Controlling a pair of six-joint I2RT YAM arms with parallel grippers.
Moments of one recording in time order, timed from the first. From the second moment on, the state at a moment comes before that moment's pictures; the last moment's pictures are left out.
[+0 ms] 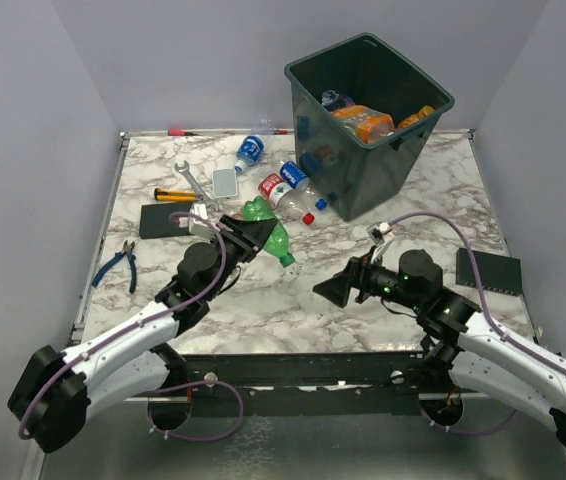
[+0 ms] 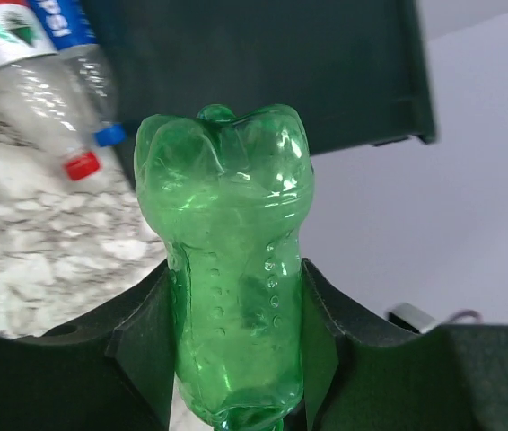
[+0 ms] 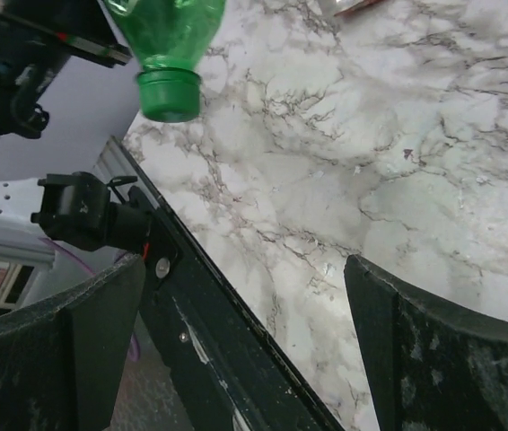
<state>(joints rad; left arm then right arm) -0.66 0.99 0.45 0.46 -0.19 -1.14 0.72 0.70 0.46 0.00 -0.29 0.64</state>
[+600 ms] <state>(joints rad) -0.84 0.78 0.39 0.48 -0.45 -1.28 0.94 1.10 0.65 0.36 -0.09 0.66</state>
